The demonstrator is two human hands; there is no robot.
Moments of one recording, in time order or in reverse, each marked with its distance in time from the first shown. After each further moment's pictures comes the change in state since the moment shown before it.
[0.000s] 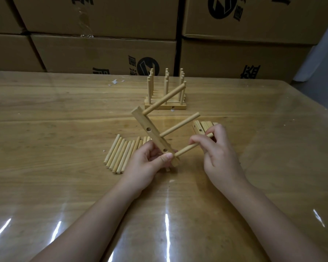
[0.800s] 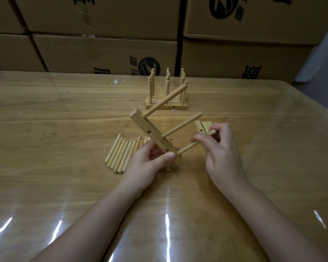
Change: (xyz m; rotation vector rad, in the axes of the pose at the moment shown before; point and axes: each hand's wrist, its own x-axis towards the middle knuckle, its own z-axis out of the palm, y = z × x) left_hand 0.000 0.002 0.001 -0.089 -0.008 -0.001; right_hand -0.001 0.003 0.002 -0.092 0.079 -0.003
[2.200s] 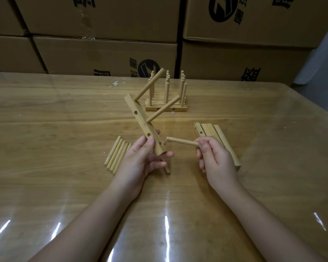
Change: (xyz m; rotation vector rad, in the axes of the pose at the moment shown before) left_hand 0.002 0.011 -0.006 -0.276 0.083 -0.081; right_hand -0.004 -0.007 0.010 0.597 -0.095 0.438
